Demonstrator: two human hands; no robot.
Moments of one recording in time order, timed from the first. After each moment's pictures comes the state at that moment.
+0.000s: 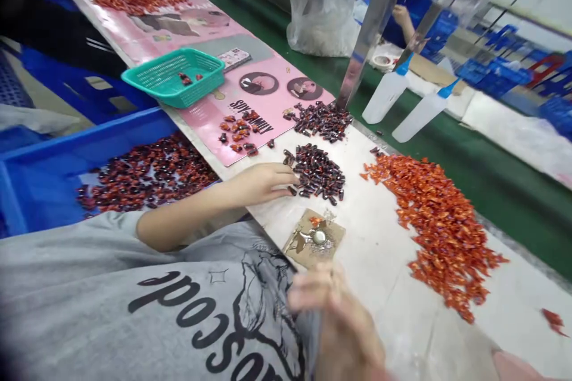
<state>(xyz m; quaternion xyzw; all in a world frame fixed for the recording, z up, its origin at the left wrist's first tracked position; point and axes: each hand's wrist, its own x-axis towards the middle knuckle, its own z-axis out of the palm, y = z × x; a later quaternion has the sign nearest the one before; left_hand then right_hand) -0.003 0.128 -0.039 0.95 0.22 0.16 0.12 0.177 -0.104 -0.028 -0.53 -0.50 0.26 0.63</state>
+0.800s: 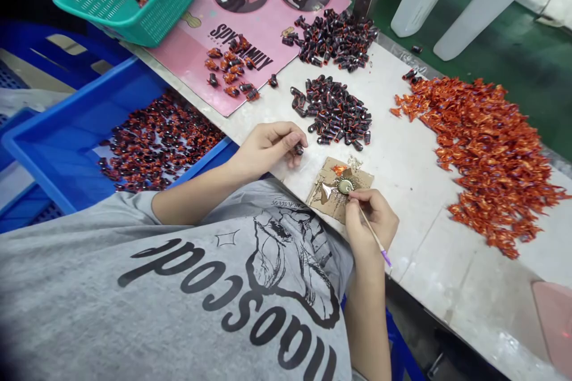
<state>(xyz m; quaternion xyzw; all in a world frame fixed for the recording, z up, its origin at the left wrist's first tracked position) -0.007 0.089 -0.055 0.62 0.30 0.32 0.65 0.171 -0.063 -0.069 -0.72 -0.41 0.18 0.53</state>
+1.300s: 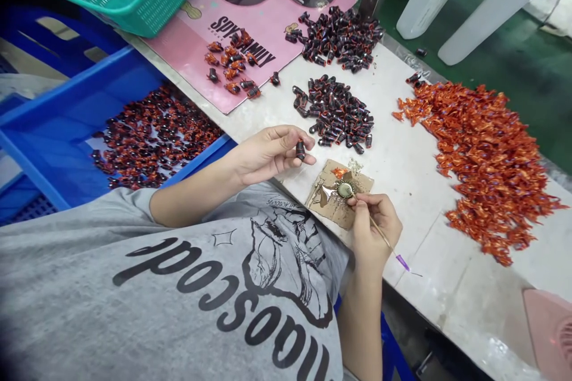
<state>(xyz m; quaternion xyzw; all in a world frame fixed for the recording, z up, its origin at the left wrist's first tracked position) 0.001 0.085 -0.035 0.32 0.32 0.28 0.85 0.168 -0.059 -0.064 -0.70 -0.34 0.21 0.59</state>
